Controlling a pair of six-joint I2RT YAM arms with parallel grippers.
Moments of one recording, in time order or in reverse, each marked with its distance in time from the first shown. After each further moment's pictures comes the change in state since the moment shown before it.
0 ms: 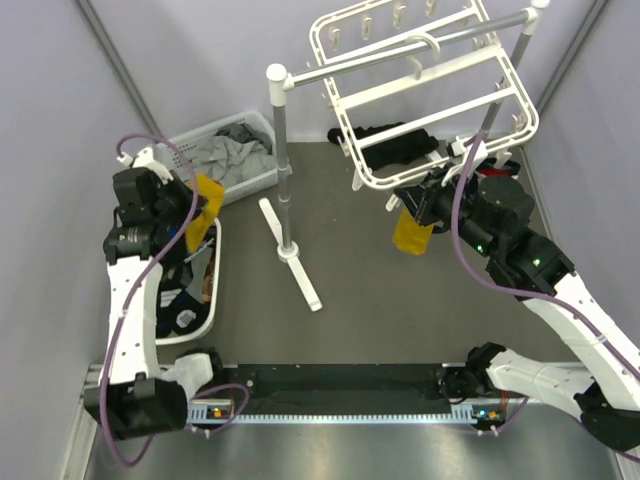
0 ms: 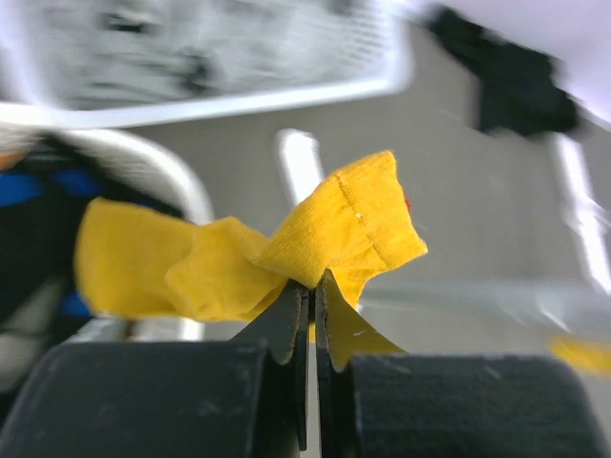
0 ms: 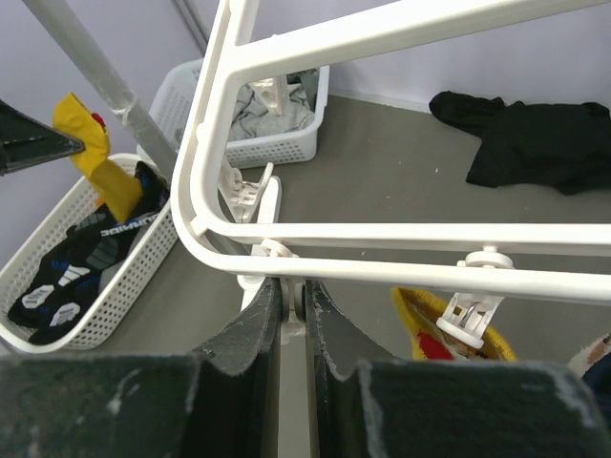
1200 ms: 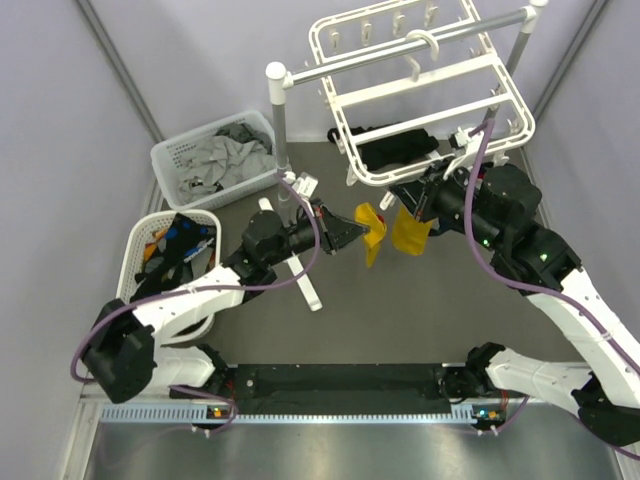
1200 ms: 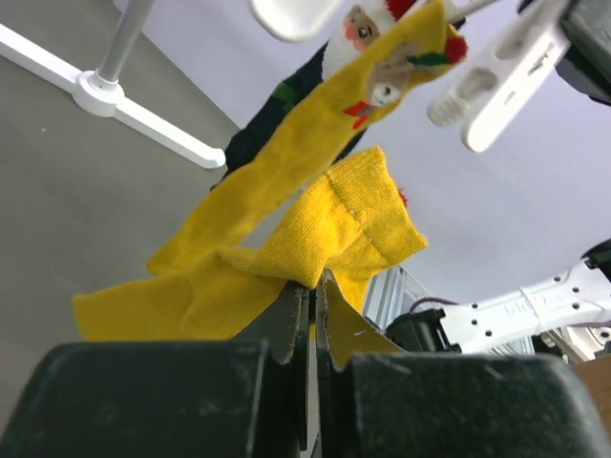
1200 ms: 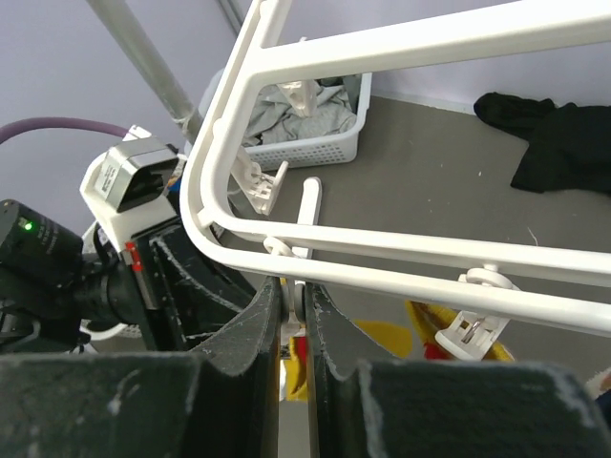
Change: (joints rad) left arm -0.955 0.141 -0.399 1.167 0.143 -0.333; right arm 0.000 0.034 0.093 -0.051 -0.079 0.060
